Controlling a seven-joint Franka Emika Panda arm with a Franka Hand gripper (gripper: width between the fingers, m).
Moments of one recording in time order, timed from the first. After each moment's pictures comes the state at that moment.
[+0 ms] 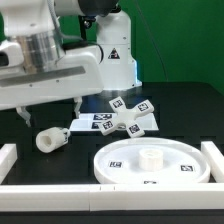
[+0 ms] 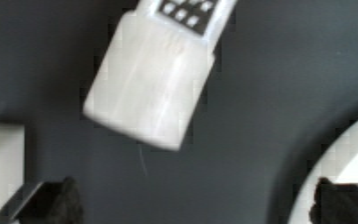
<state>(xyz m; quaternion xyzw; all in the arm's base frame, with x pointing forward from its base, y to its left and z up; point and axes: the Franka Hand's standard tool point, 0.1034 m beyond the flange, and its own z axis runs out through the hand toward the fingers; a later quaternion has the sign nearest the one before) 0.502 -0.144 0.059 -0.99 0.01 0.06 0.08</state>
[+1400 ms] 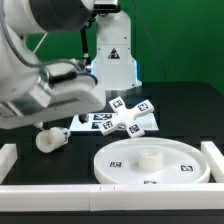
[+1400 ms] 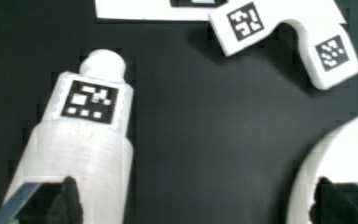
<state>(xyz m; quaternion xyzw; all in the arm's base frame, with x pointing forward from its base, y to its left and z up) 0.498 -0.118 0.053 -0.92 0.05 0.36 0.16</state>
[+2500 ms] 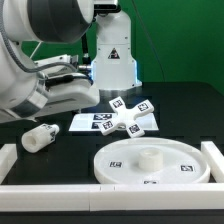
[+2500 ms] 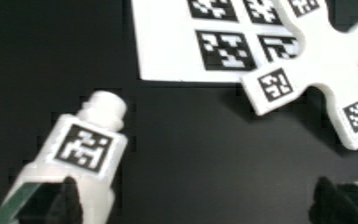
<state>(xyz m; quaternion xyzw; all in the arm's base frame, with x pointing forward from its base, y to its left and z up) 0.484 -0.143 0.072 -0.89 0.02 0.44 0.14</state>
